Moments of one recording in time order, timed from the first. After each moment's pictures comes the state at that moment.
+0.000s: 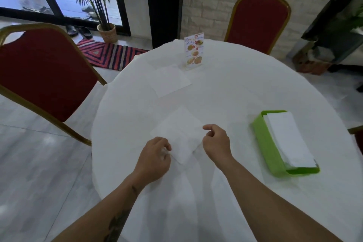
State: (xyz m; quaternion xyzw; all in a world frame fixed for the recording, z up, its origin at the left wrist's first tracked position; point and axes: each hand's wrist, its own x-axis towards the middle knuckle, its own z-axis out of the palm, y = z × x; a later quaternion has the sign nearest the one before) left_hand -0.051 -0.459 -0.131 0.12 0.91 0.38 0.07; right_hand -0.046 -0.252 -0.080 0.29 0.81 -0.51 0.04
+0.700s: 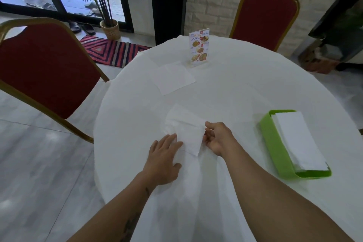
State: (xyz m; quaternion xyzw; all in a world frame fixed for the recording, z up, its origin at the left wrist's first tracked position) left_hand -0.050 -0.448 -0.140 0.21 0.95 0.17 0.16; right_hand -0.088 -0.245 -0.095 0.44 0.45 -0.76 0.11
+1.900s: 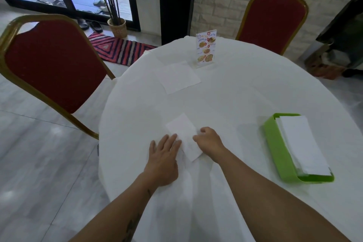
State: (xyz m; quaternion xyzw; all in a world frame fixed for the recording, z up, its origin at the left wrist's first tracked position) left_hand -0.039 -0.449 -0.140 0.18 0.96 0.13 0.17; right_hand -0.072 -0.278 -0.091 0.26 0.84 -0.43 0.20
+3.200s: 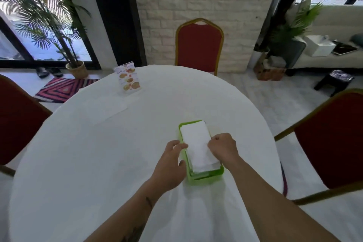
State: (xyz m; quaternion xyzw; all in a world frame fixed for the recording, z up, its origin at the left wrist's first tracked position) left_hand 0.009 -0.164 -0.060 0.21 0.88 0.40 0.12; right_hand 0.021 0.019 -0.024 0.34 0.82 -0.45 0.02
